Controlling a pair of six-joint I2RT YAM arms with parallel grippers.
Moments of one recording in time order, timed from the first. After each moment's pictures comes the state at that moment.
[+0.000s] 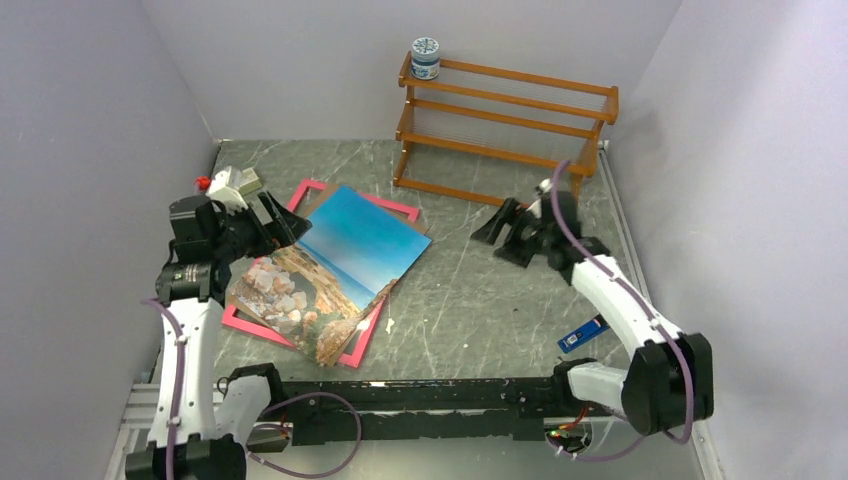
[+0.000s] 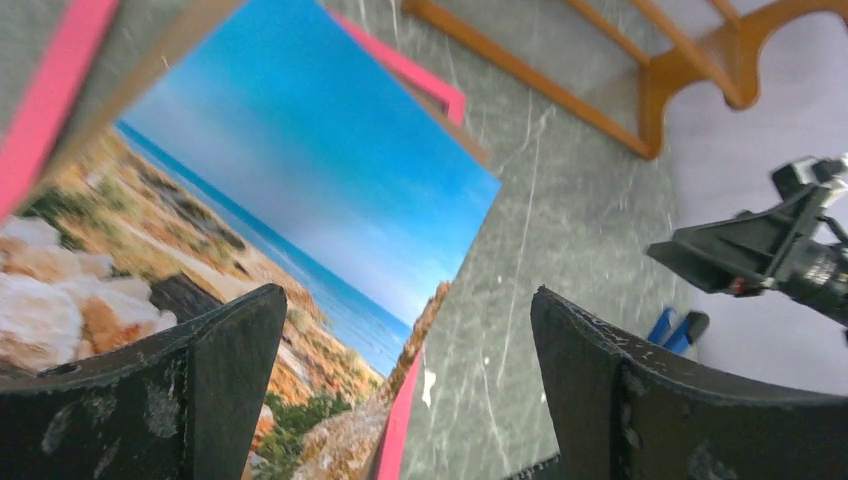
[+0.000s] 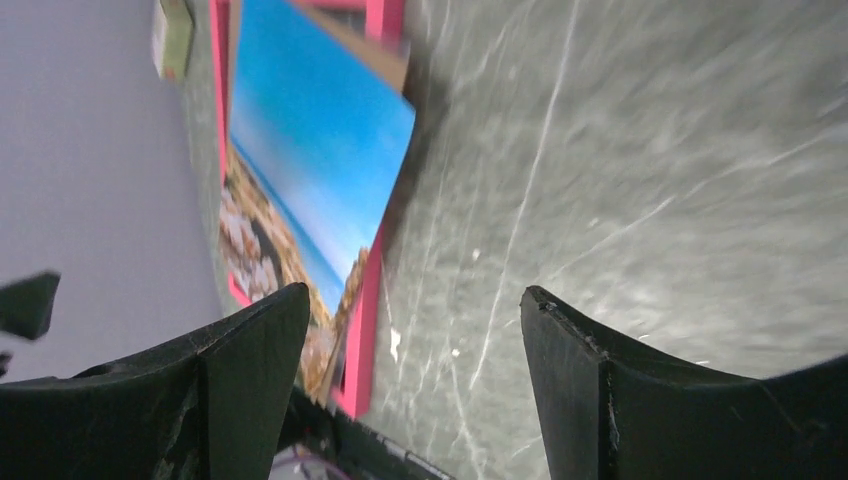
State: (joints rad) left arm 0.16 0.86 0.99 -0.59 0.51 -0.40; right arm 0.16 1.17 0.87 -0.36 -0.37 0.74
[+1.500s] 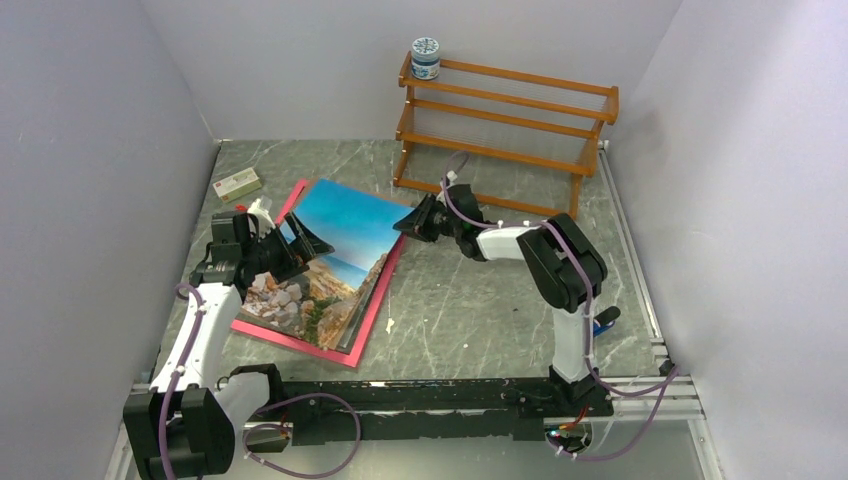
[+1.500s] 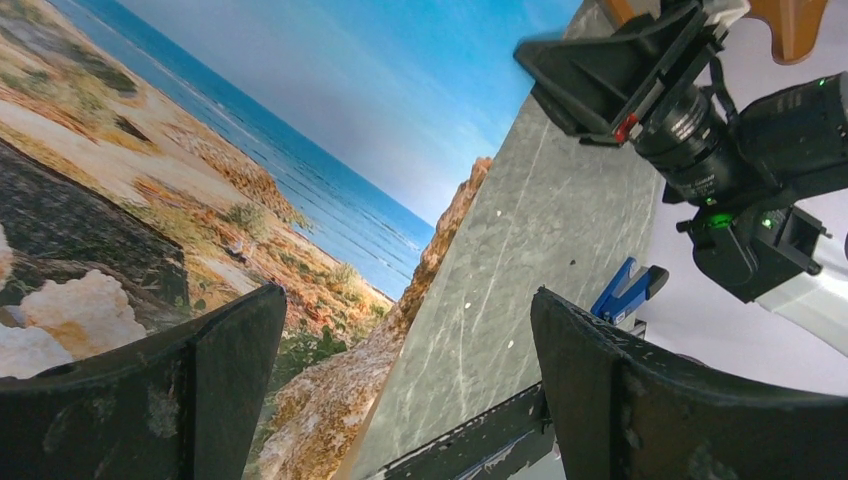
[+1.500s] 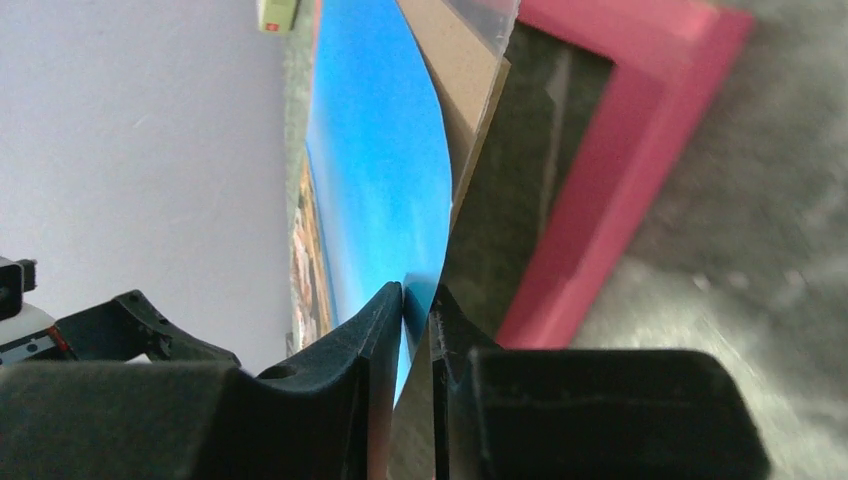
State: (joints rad) left arm 0.08 1.01 0.72 -0.46 0.57 -0.57; right arm 0.55 1.99 1.05 0.49 -0.39 1.07
